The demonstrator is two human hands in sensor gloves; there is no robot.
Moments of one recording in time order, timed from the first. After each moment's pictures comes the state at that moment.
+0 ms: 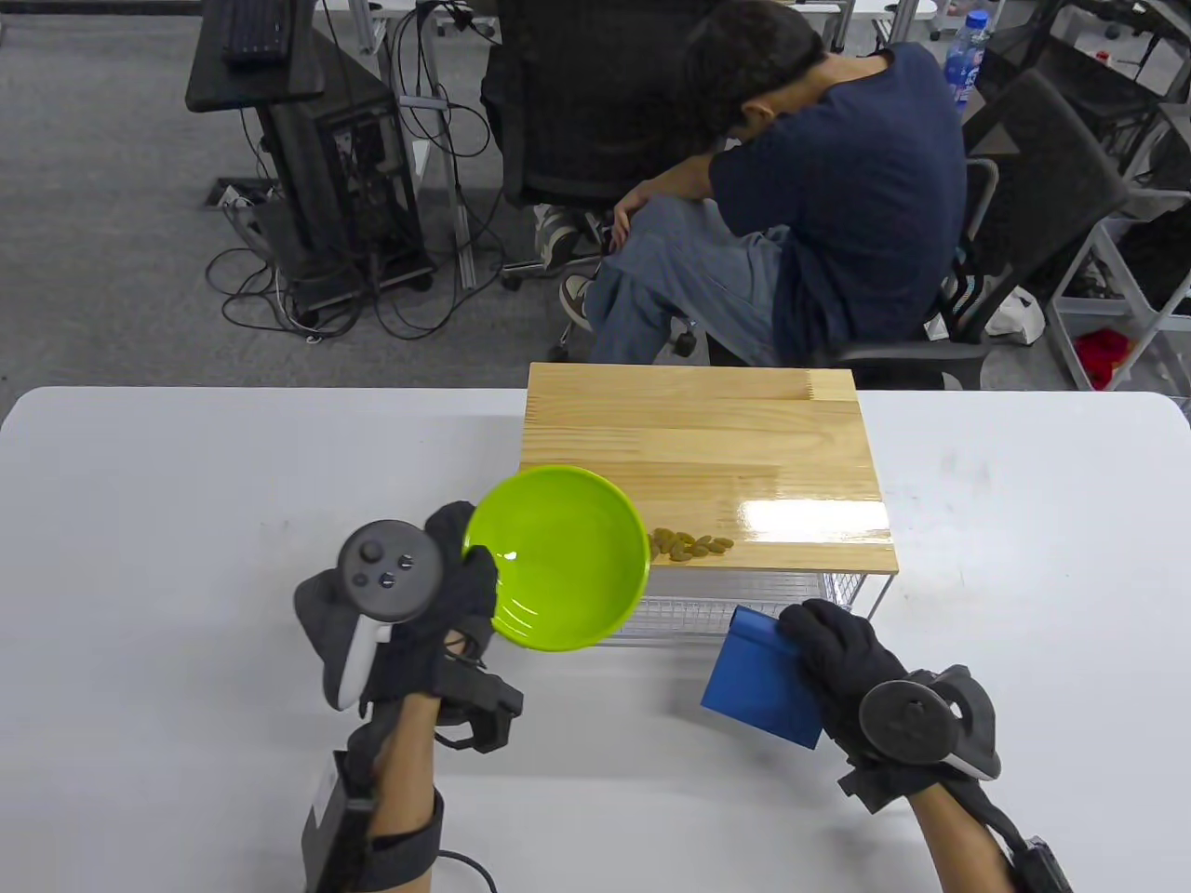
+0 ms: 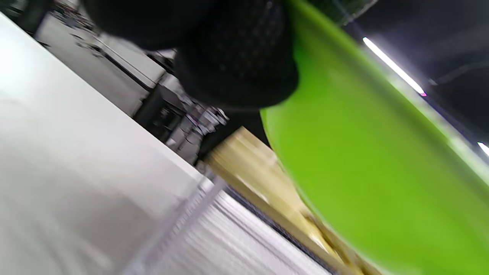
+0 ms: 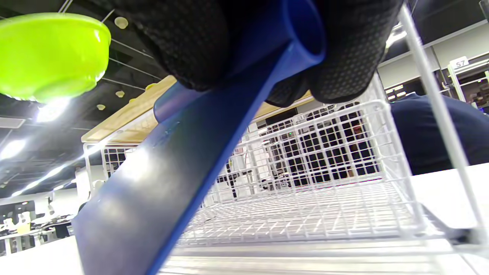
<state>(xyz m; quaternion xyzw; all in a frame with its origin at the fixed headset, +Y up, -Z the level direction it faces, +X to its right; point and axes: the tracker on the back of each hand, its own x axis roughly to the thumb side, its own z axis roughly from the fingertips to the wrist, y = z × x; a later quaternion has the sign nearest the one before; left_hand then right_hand) -0.152 -0.574 -0.317 0.04 0.02 0.33 0.94 0.237 -0.703 -0.301 0.22 -0.16 0.94 0.19</state>
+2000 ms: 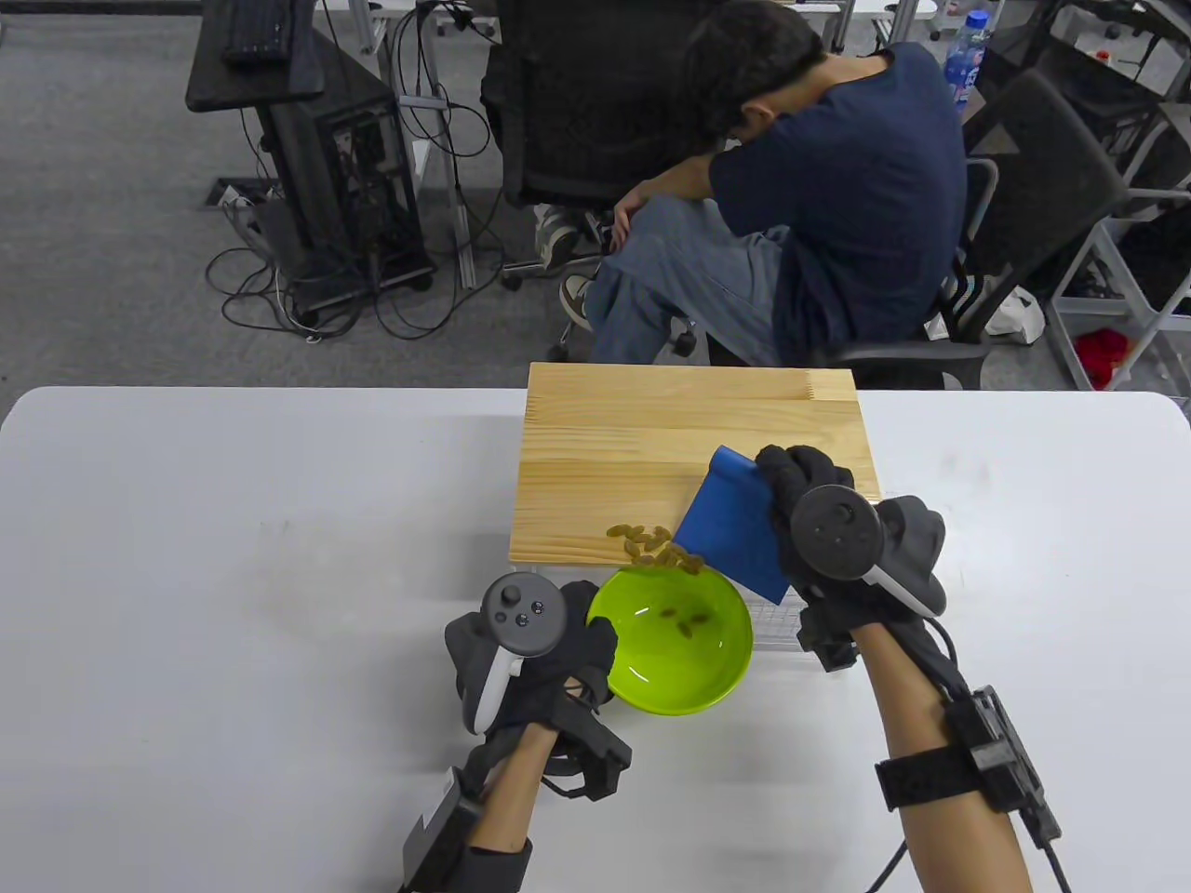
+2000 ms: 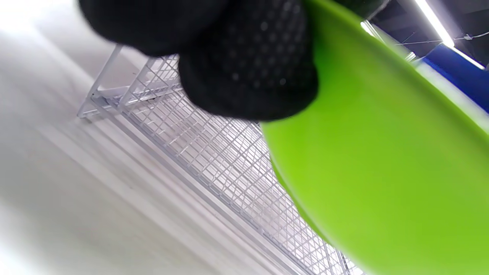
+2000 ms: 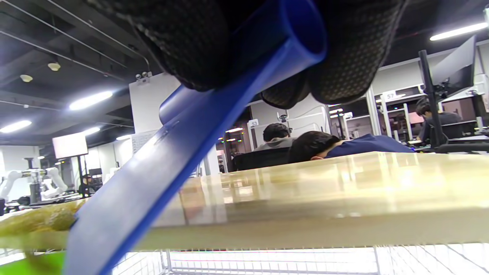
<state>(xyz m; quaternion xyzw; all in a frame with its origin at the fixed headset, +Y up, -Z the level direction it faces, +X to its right) -0.093 -0.681 -0.334 -0.05 0.03 0.38 0.92 0.177 -0.579 -0.377 0.13 -0.15 0.97 0.13</state>
